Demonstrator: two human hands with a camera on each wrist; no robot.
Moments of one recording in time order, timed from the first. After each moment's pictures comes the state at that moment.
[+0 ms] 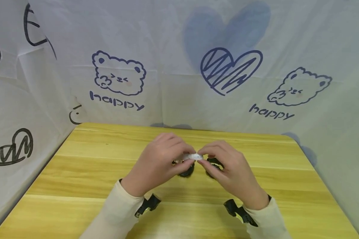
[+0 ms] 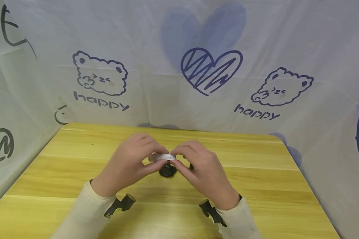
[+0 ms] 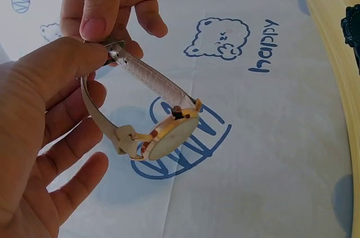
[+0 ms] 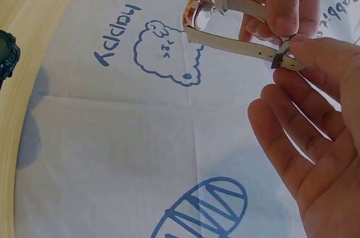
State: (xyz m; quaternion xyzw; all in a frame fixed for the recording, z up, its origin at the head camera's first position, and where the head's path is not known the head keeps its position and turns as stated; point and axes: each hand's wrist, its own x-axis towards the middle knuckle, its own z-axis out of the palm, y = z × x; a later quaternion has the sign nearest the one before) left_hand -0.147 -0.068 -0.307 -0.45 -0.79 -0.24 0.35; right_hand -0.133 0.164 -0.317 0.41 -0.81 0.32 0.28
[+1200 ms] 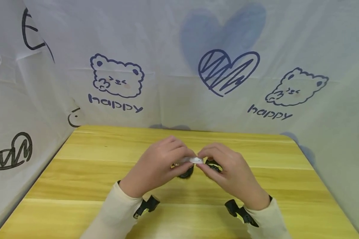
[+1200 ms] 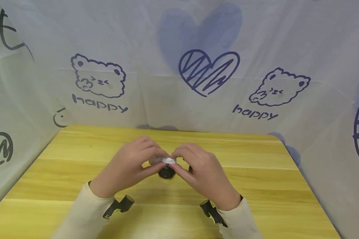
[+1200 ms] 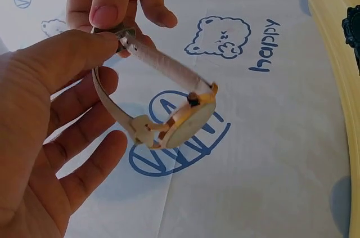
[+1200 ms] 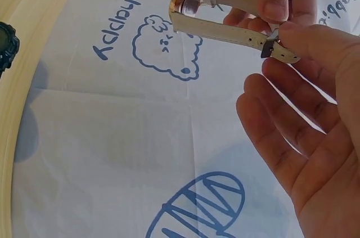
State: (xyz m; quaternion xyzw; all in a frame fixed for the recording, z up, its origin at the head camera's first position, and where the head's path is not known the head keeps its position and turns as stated) left_hand -0.152 -0.071 -0.308 -0.48 -0.78 -0.26 0.30; right_hand -0.133 0.165 -0.313 0.41 -0.82 0.30 0.26
